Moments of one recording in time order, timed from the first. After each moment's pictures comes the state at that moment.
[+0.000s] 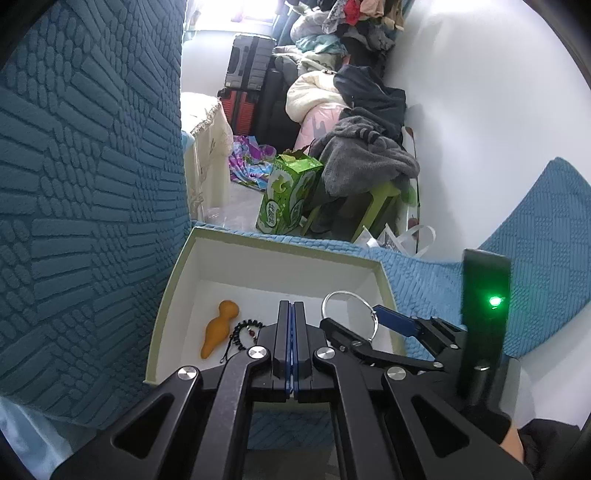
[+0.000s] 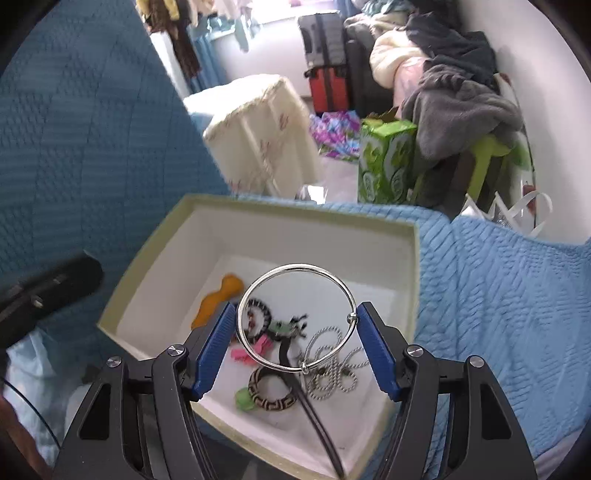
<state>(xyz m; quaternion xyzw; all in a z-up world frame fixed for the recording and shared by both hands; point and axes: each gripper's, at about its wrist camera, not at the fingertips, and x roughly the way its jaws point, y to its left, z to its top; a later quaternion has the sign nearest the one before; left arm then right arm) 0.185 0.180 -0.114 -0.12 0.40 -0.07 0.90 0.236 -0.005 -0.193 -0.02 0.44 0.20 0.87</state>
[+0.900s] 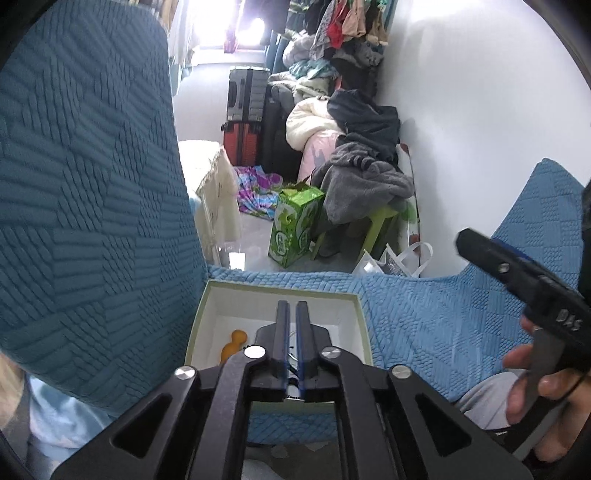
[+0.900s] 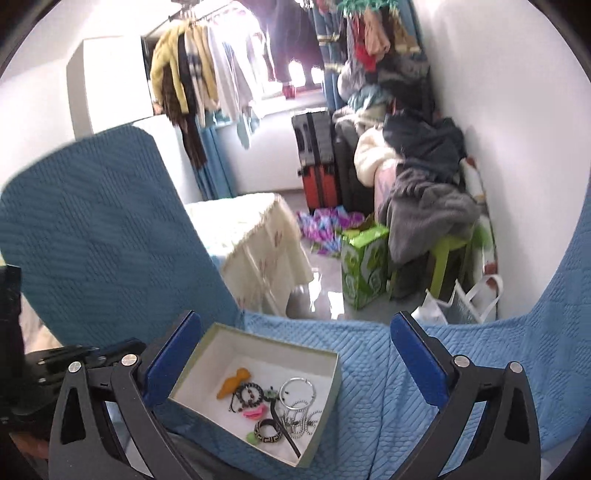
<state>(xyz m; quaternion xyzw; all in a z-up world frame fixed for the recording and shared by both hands) 0.154 0.153 -0.014 -0.07 0.37 -0.04 0.93 0.188 -0.080 -0.006 0.03 0.28 0.19 0.94</state>
